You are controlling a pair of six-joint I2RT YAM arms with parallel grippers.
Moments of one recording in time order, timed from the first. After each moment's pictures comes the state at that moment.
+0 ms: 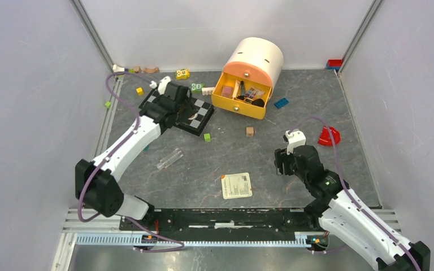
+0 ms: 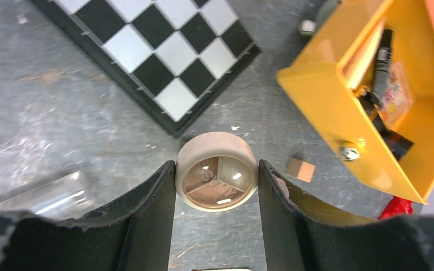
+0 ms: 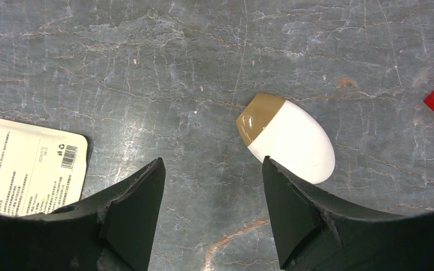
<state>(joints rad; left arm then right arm) -0.45 1.39 1.22 -0.60 -0.31 -0.90 0.57 0.63 0.44 -0.45 0.22 0.17</state>
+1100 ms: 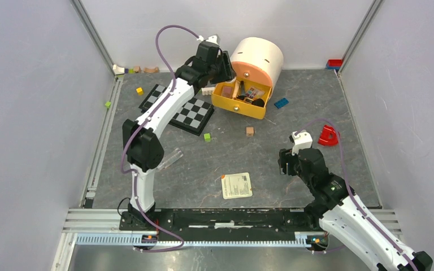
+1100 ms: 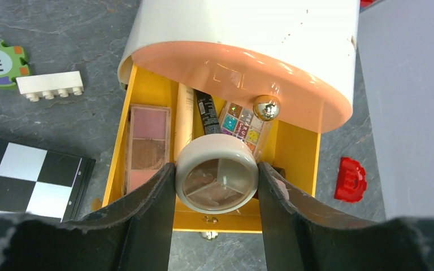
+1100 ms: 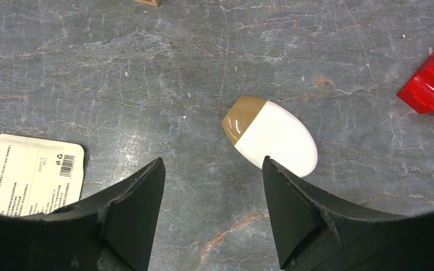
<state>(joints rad) -0.54 2.01 2.04 -0.55 -0.04 -0.57 0.57 0.53 0.44 -0.50 0.27 0.19</state>
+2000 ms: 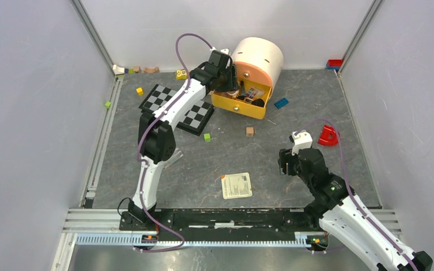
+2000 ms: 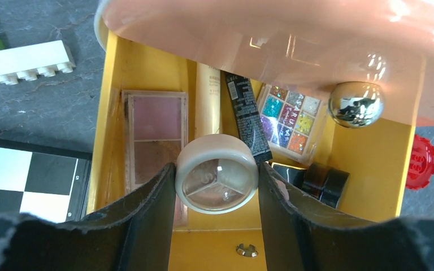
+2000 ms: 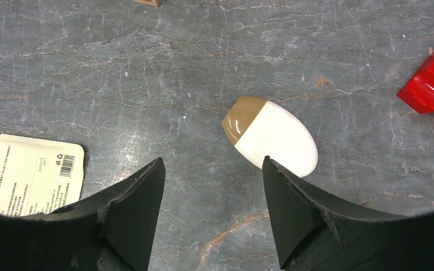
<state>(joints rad) -0.55 2.23 2.17 -0.64 0.00 -0.48 0.57 0.53 0.44 -0.50 0.27 0.19</state>
